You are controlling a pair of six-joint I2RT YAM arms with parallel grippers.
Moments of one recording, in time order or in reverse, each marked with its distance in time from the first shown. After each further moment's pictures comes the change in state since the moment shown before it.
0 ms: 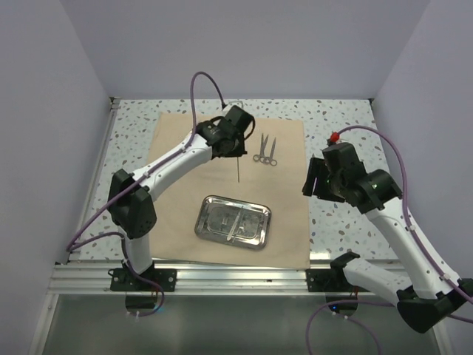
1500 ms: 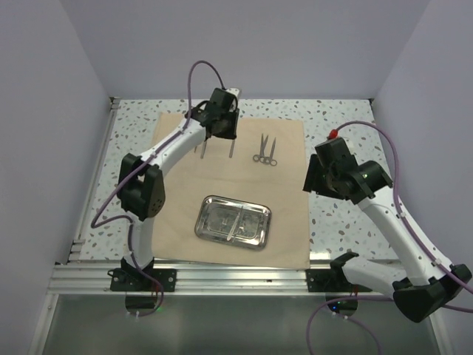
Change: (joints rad) left arm 0.269 0.261 0.204 0.229 0.320 0.452; right arm 0.000 0.114 0.037 -0.028 0.109 0.052
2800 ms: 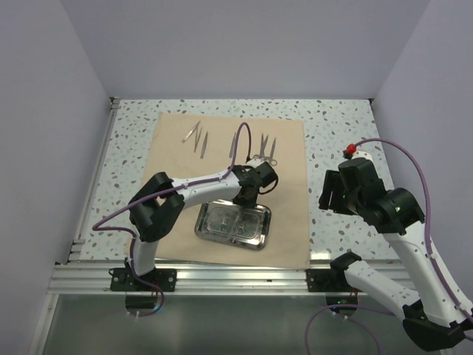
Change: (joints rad) left arm -0.483 -0.153 -0.492 -0.113 -0.328 -0.436; right arm 0.000 -0.256 -0.033 -0.123 -0.021 -0.089
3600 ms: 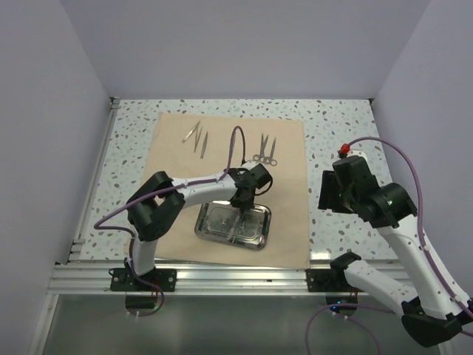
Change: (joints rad) left arm 0.027 0.005 -0.088 0.095 0.041 -0.026; right arm 0.000 0.035 -0.019 0.002 0.023 -0.034
